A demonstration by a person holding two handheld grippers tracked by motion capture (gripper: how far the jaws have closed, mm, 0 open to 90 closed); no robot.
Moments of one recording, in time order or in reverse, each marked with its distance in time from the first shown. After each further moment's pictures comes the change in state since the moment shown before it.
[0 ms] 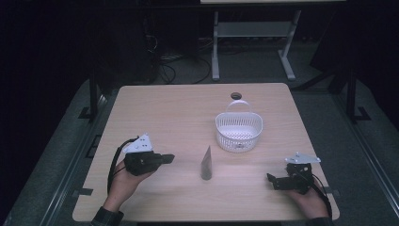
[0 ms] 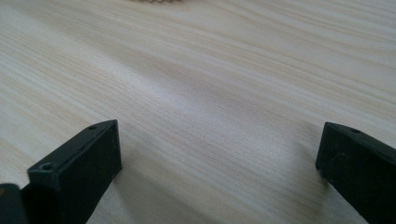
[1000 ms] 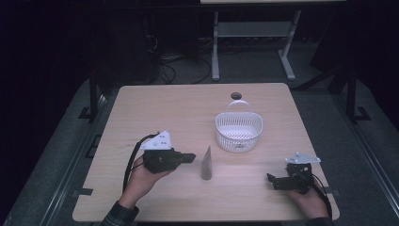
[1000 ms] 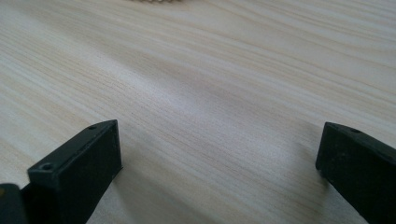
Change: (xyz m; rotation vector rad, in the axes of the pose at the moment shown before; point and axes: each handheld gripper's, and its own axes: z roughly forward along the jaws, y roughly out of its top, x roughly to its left) left arm -0.028 0.041 0.030 -0.056 -0.142 0.075; right arm 0.000 0.000 0.000 0.000 0.000 0.001
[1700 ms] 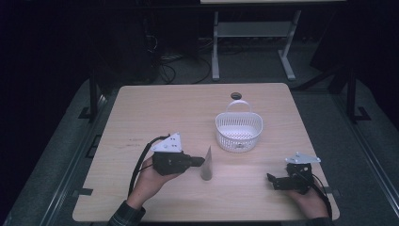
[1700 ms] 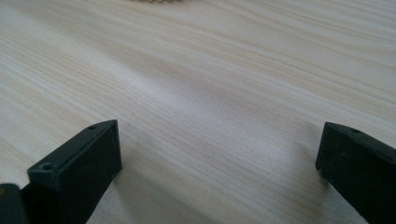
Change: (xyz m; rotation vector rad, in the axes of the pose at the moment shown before) left arm -0.008 0.005 0.019 0.022 -0.054 0.019; right arm 0.000 0.000 0.000 0.000 0.001 0.000
